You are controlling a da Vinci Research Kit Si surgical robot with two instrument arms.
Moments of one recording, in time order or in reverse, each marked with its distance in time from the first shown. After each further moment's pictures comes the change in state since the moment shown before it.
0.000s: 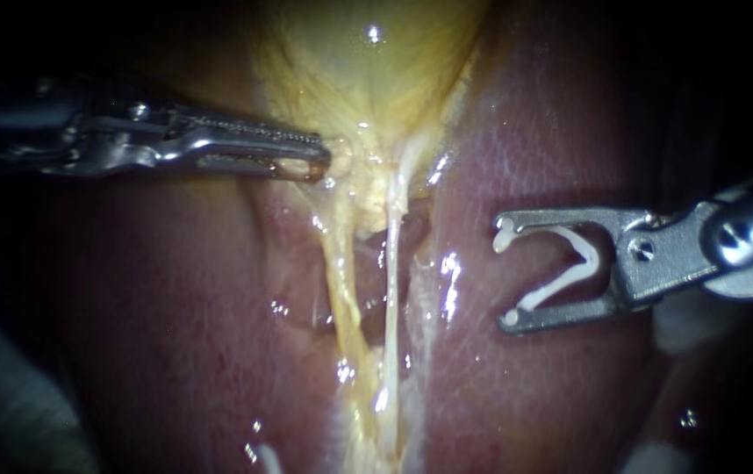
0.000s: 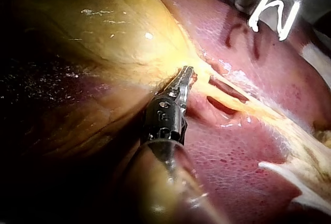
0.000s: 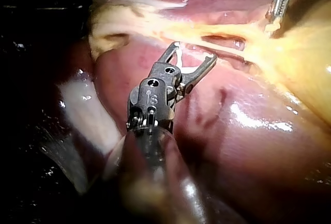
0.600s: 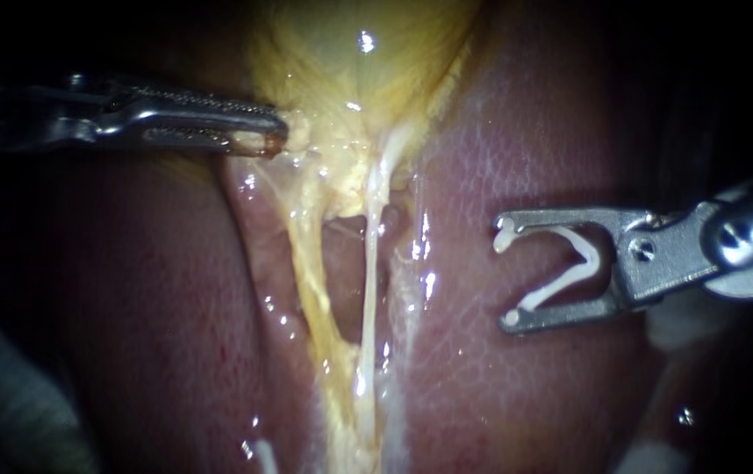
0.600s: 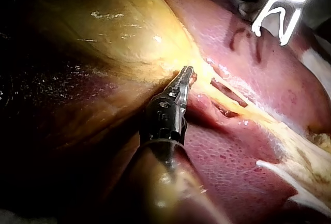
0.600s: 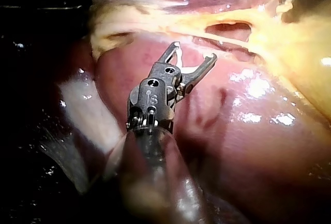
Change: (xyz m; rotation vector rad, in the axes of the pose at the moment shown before) right arm 0.000 0.000 0.000 0.000 0.000 0.000; left arm 0.001 0.000 -0.004 0.016 0.017 -0.022
